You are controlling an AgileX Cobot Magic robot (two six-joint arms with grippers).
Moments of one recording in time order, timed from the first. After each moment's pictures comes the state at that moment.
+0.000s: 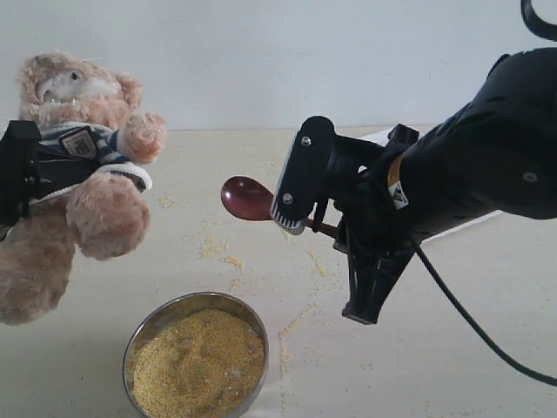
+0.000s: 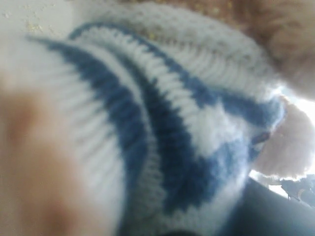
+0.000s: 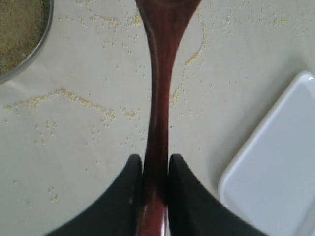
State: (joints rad) left arm 0.19 1.60 -0.65 -1.72 0.88 1.22; right arm 0.79 1.48 -0.93 -0.31 0.52 -0.34
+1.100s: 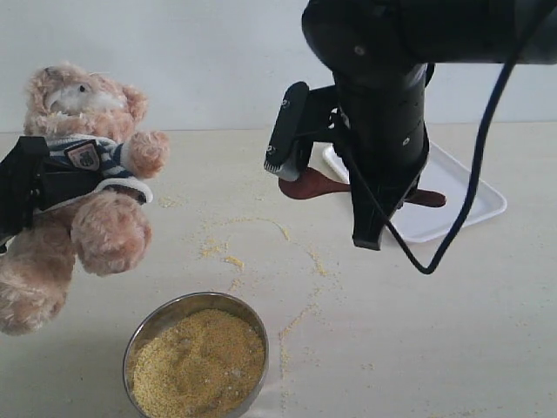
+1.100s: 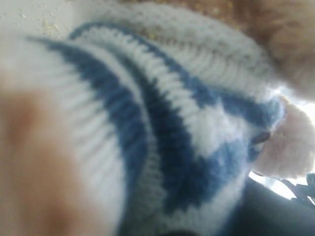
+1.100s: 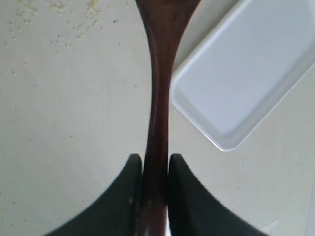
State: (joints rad) left arm 0.19 1.63 -0.65 -1.72 0.87 1.29; right arm 0.79 1.77 -1.43 -0.48 1.21 -0.31
